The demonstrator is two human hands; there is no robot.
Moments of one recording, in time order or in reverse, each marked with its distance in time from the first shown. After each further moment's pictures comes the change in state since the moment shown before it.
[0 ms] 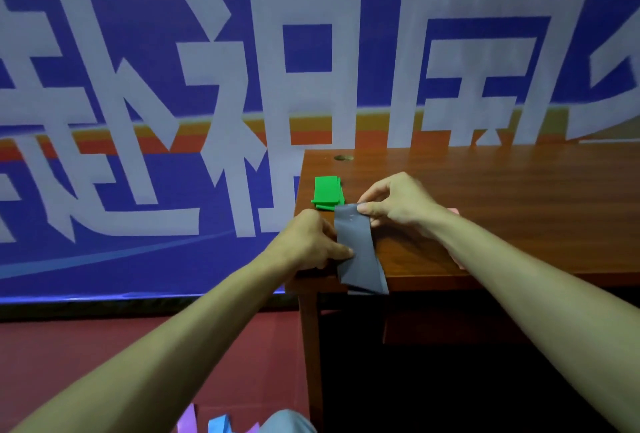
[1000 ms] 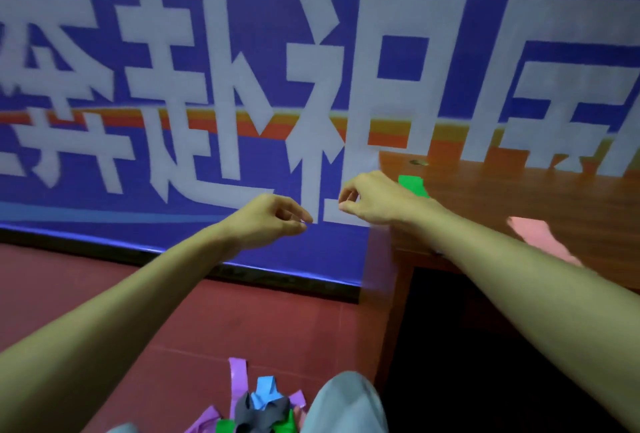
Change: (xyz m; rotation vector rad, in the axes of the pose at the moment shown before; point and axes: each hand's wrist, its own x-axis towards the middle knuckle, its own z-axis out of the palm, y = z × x) left_hand -0.126 -0.137 -0.125 -0.123 0.163 0.045; right_hand -0.032 -0.136 0.131 -0.644 -0.256 -0.418
